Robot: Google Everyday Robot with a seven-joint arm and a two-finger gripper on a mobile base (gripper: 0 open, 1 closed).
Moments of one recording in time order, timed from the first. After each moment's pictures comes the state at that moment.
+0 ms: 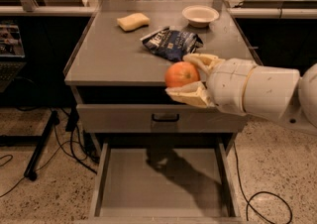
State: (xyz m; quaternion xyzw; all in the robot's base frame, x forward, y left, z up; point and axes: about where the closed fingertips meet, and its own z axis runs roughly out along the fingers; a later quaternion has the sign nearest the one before) arm 0.490 -0.062 0.928 -0.50 0.65 0.08 0.57
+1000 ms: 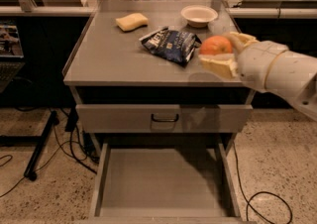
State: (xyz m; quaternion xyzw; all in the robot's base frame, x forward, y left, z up) arm 0.568 -0.152 0.947 -0.36 0.69 0.06 0.63
